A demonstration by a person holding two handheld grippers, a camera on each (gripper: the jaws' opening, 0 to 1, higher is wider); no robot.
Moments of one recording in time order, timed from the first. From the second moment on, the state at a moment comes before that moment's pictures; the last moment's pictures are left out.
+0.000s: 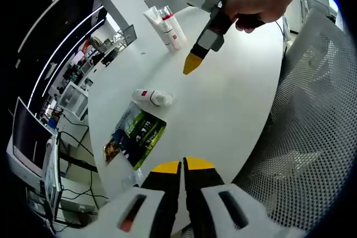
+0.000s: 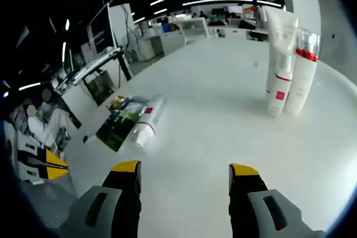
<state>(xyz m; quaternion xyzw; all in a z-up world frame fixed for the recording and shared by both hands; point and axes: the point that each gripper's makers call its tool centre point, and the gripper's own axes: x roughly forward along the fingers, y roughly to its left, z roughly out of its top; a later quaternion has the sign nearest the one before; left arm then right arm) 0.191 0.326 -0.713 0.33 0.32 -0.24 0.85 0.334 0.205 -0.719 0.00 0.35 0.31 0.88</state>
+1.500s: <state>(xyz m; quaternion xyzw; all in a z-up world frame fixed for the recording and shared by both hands) 0.191 0.325 -0.714 0.33 0.32 -0.24 0.85 0.332 0.250 -0.753 -0.12 0.48 0.34 0.80</state>
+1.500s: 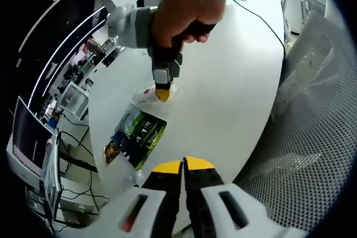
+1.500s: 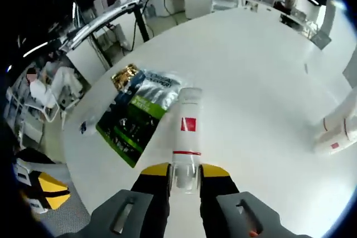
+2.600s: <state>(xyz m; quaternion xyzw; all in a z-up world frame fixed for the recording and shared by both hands) 0.179 0.270 -0.696 0.36 0.22 -0.36 0.84 0.172 0.197 -0.722 -0.41 0.27 0.54 0.68</state>
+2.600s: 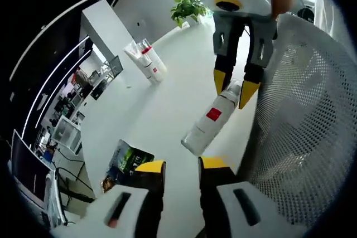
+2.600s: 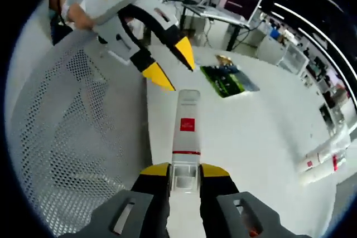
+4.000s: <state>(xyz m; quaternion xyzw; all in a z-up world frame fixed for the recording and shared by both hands) 0.160 0.268 -0.719 0.36 0.28 -0.41 0.79 0.174 0.236 -0.695 -0.56 0.10 0.61 0.56</state>
